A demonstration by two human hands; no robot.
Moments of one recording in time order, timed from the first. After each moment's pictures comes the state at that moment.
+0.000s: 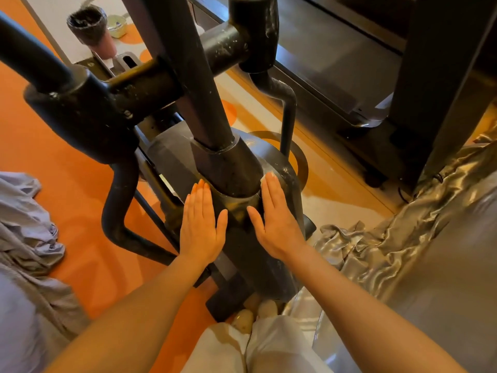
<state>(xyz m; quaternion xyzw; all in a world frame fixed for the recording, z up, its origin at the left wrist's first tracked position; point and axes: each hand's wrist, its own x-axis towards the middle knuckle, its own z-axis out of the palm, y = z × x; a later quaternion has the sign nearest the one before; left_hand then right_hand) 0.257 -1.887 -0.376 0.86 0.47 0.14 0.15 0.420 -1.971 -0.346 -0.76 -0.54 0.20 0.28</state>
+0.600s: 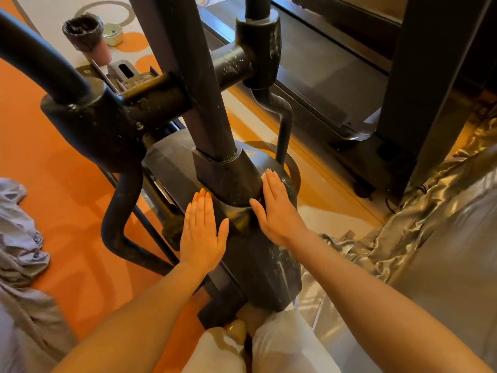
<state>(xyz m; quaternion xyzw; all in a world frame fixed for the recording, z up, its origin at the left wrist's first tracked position) 0.256 -1.885 -0.375 0.87 0.46 0.11 0.13 0.441 -1.944 -0.327 -0.78 -0.55 0.23 0.20</state>
